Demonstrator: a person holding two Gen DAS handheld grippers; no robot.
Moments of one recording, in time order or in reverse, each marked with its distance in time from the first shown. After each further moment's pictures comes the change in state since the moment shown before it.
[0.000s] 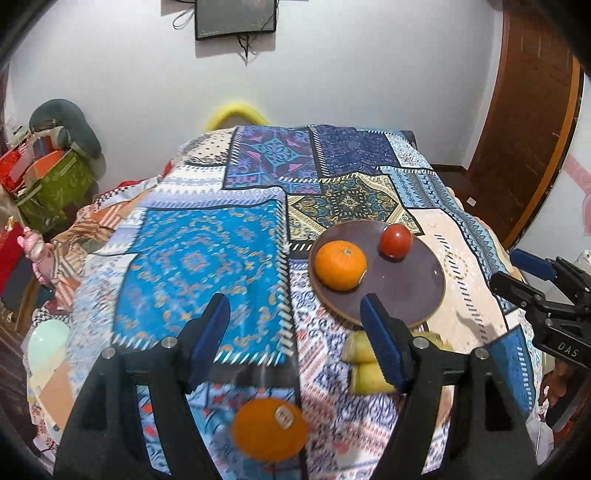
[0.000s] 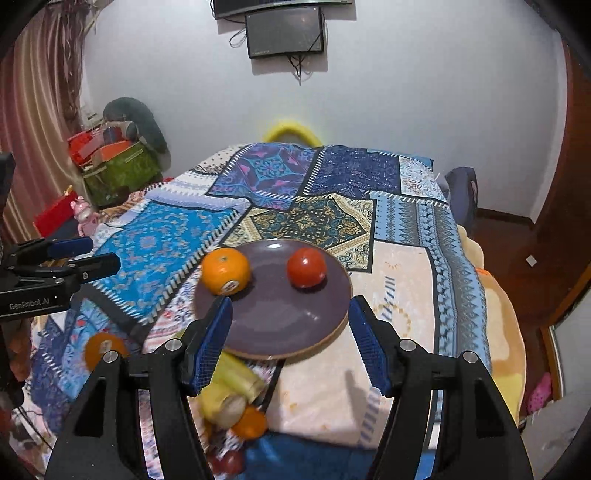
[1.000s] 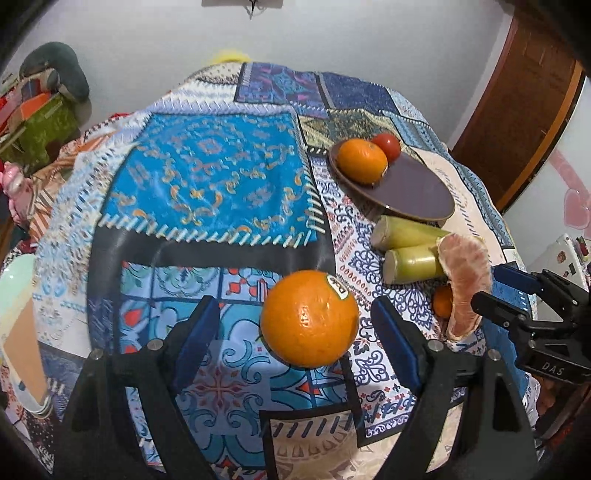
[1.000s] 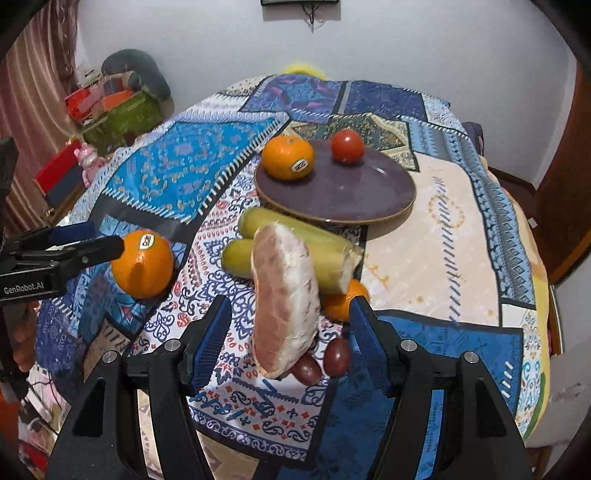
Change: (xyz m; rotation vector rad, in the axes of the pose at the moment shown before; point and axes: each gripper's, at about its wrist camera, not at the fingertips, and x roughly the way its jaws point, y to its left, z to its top) left arm 0.021 0.054 -0.103 -0.073 0.145 -0.130; right arm 0.014 0.077 -0.080 -0.008 0.200 -0.032
